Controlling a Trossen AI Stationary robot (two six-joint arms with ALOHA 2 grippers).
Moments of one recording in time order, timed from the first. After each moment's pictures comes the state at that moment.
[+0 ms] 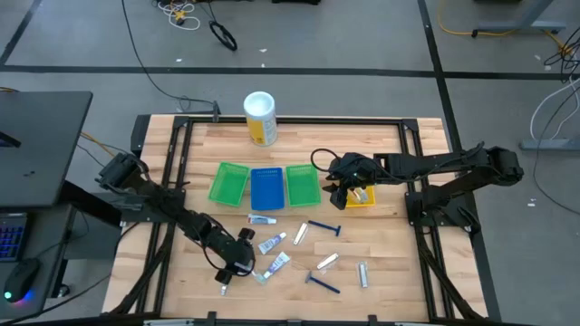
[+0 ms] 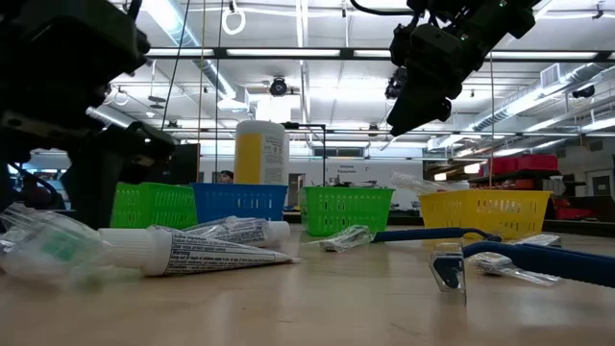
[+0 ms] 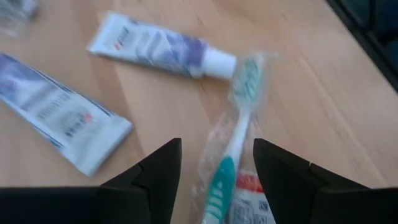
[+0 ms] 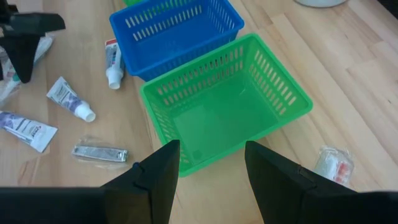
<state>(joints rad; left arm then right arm) -0.57 1.62 0.61 0.21 -0.03 -0.19 -0.06 1.30 0.87 -0.38 0.08 0.28</state>
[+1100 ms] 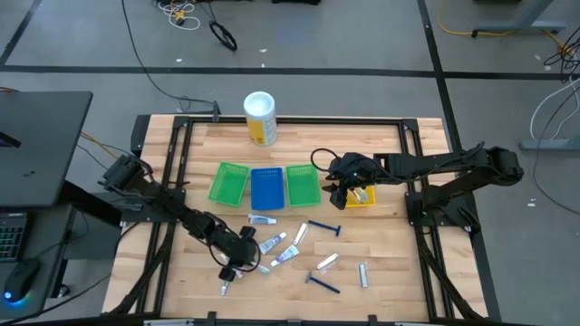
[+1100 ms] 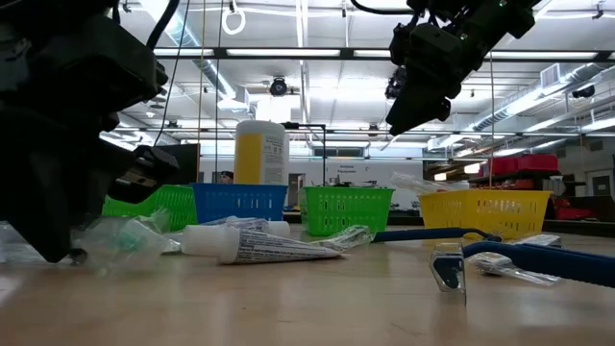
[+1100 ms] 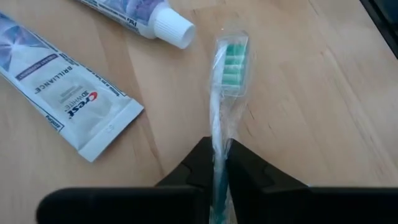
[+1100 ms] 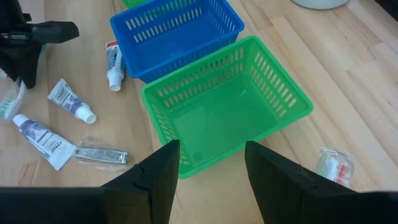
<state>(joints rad) -0.55 1.67 0.62 0.19 0.02 -0.25 -0.06 1.30 0.87 -0.38 0.08 0.28</state>
